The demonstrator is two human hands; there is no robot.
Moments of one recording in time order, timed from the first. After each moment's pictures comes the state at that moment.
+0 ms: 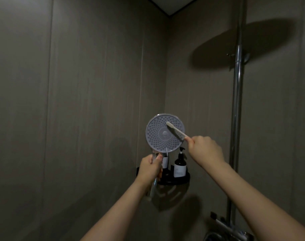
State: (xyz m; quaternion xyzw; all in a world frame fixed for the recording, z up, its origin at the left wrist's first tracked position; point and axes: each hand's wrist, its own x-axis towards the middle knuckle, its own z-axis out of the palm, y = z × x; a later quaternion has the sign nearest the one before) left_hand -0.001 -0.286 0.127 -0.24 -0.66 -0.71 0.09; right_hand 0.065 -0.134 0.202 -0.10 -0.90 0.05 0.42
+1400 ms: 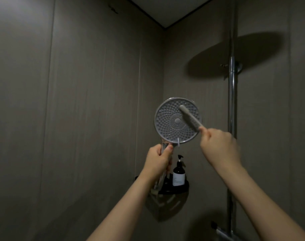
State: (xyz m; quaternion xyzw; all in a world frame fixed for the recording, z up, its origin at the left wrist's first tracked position) left_hand 0.045 -0.278 0.188 -0.36 -0.63 -0.68 0.14; right_hand 0.116 -0.138 0.234 -0.11 -0.80 0.10 0.58
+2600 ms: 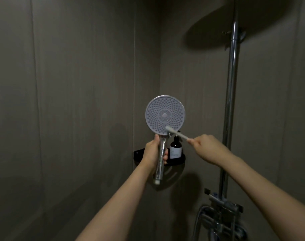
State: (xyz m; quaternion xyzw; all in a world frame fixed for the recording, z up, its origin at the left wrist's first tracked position) left_hand 0.018 -0.266 0.125 -0.21 -0.60 -0.77 -0.06; right_hand 0.094 -0.105 0.165 -0.03 -0.95 0.18 0.27
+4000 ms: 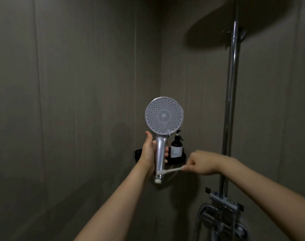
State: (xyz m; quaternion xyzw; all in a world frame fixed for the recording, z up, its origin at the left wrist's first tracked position) left_hand 0.012 -0.273 0.121 -0.23 -0.54 -0.80 -0.13; right_hand 0.082 -0.101 0.142 0.09 -0.99 0.05 0.03
